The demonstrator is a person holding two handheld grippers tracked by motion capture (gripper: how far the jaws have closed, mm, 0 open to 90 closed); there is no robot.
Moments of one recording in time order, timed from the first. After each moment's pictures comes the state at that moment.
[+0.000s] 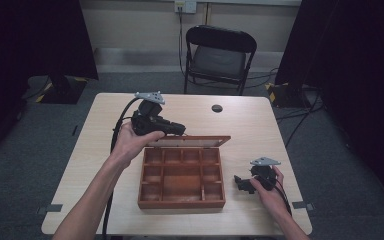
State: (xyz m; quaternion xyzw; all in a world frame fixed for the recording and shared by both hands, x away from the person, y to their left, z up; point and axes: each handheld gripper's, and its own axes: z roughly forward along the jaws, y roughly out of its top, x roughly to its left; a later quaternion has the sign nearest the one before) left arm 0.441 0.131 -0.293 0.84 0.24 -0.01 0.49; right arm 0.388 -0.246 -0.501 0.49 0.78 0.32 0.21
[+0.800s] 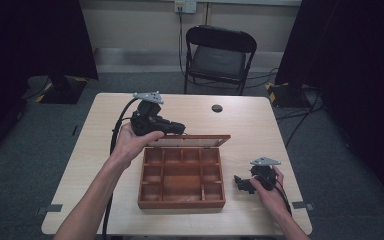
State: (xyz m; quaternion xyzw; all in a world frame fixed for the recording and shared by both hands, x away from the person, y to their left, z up) left arm 0.439 0.132 -0.295 0.83 0.24 -0.01 0.50; right arm 0.388 -0.246 -0.501 0.49 0.78 0.32 0.21
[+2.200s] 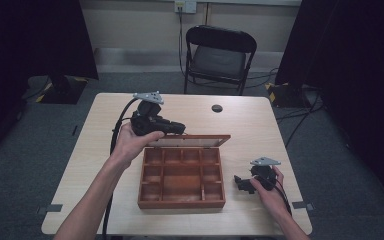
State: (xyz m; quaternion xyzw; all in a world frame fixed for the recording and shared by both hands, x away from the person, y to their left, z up) left arm 0.440 0.132 -0.295 0.83 0.24 -0.01 0.50; right arm 0.388 -0.246 -0.501 0.49 0.78 0.32 0.21
